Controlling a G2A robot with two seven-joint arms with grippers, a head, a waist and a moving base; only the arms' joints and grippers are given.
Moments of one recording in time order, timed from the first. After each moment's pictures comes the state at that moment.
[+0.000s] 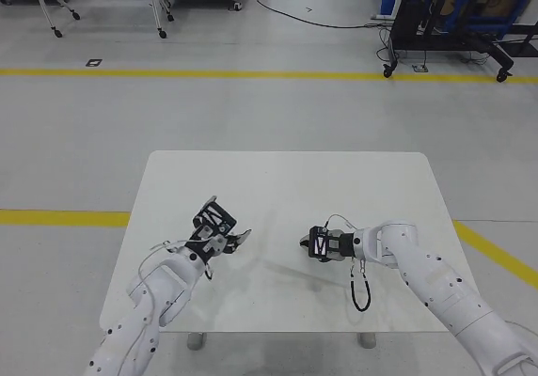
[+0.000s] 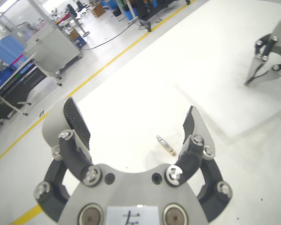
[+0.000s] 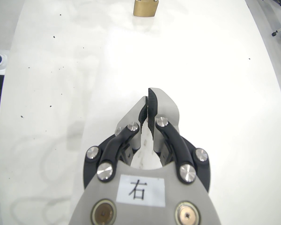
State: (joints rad) left arm 1.43 -1.19 -1.16 -1.74 1.62 -0.28 -0.20; right arm -1.08 -1.04 0.91 -1.28 -1.56 -0.89 -0.06
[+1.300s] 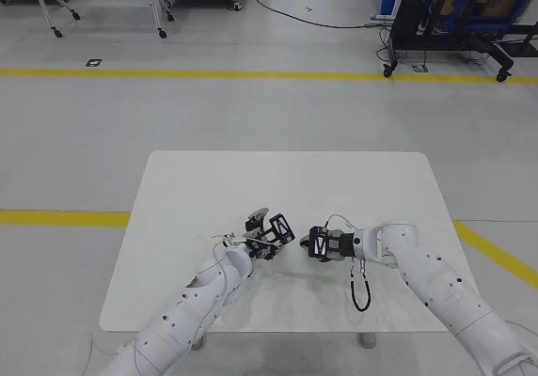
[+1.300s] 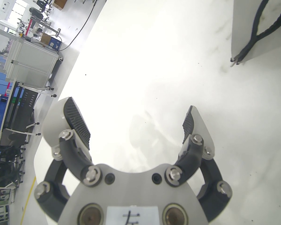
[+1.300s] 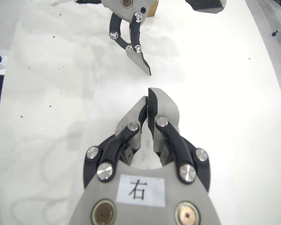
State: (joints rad) left arm 1.14 -1.31 -0.79 -1.32 1.80 -0.19 -0.26; right arm -1.08 -1.04 0.91 -1.28 -1.56 -0.89 -0.06
